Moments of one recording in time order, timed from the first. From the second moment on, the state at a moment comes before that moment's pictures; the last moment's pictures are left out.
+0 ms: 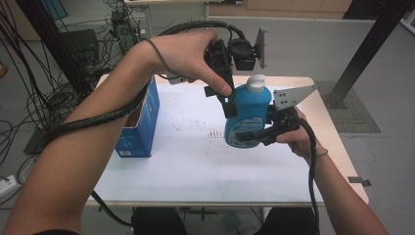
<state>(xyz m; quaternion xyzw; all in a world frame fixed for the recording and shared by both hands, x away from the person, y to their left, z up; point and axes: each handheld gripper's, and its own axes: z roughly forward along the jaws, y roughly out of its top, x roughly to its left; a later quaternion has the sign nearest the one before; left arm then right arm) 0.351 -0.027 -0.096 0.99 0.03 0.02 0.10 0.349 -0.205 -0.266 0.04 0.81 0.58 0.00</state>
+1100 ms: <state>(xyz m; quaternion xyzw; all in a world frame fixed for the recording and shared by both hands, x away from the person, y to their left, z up) 0.342 -0.049 -0.102 1.00 0.01 0.01 0.09 0.344 -0.179 -0.270 0.02 0.82 0.57 -0.02</state>
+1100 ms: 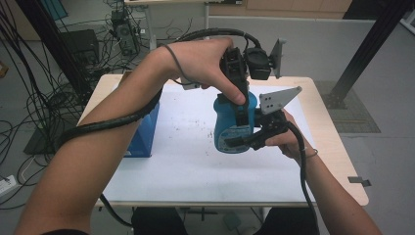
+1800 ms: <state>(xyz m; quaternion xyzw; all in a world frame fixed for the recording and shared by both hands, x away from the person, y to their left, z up) 0.342 -0.045 -0.102 0.99 0.02 0.01 0.10 0.345 -0.180 -0.273 0.03 0.82 0.57 -0.02</state>
